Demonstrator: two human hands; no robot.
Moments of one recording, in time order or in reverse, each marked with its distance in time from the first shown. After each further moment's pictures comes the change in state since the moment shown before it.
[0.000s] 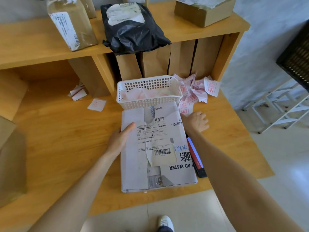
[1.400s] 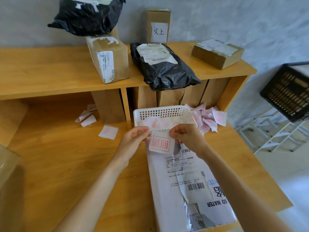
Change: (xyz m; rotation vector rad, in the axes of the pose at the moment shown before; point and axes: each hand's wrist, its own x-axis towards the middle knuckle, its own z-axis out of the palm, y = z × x) left_hand 0.036 0.078 -0.058 -0.039 -0.184 0.196; right_hand -0.101 -0.092 -0.072 0.615 -0.393 -0.570
